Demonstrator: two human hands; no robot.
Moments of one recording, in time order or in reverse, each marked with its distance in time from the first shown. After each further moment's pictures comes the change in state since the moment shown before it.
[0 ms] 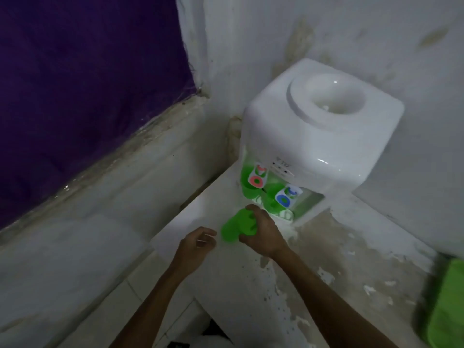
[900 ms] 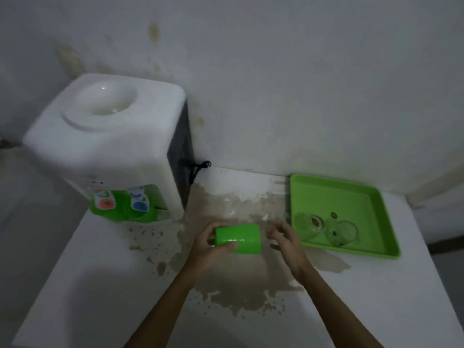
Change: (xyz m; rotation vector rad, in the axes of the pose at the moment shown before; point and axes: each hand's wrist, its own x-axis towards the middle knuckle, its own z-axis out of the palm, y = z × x) left_hand -0.081 0.130 0.268 -0.072 -0.611 0.178; right_hand -0.262 0.181 -0.134 0.829 0.745 0.457
